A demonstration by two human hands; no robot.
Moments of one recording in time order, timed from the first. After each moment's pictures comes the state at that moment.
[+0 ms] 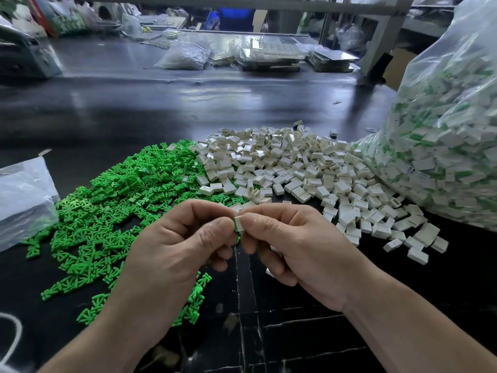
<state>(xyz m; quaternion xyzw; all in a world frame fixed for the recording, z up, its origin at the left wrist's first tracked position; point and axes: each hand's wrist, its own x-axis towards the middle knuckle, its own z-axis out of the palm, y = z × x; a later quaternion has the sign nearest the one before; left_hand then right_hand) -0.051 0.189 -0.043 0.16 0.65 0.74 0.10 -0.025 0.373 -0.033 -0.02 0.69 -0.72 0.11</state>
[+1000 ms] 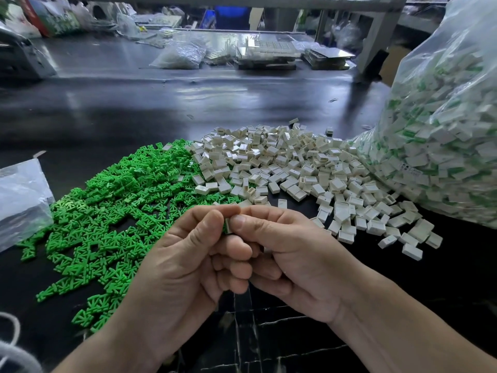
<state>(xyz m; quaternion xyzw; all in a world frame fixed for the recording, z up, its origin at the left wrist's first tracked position) -0.045 0.204 -0.047 0.12 0.38 0.88 0.27 -0.019 0.362 -0.033 -0.01 0.53 -0.83 0.19</state>
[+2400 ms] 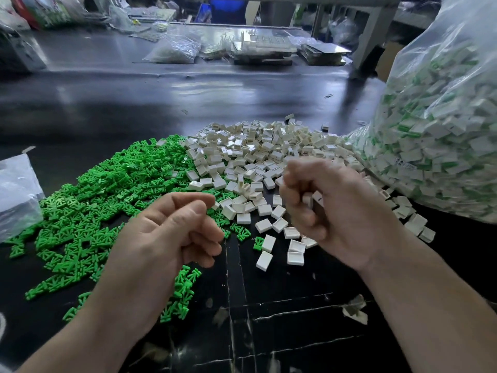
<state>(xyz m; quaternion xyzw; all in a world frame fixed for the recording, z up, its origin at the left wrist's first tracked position) -0.059 0.188 -0.049 0.11 0.63 0.76 0.12 -0.036 0.415 -0.017 0.03 0.61 -0.79 0.02</state>
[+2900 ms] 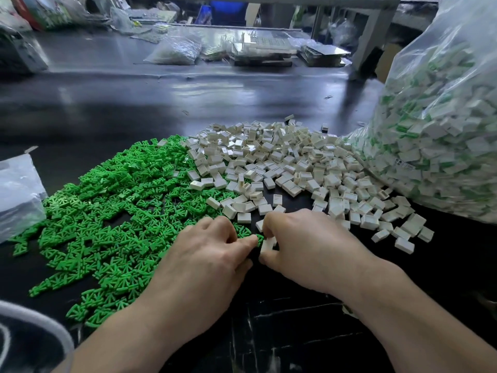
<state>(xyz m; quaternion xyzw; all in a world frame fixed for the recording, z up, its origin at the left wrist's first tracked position) -0.048 0.212 -0.059 0.39 0.91 0.14 -0.09 -0.026 0.384 -0.028 -0.01 0.99 -0.09 0.07</state>
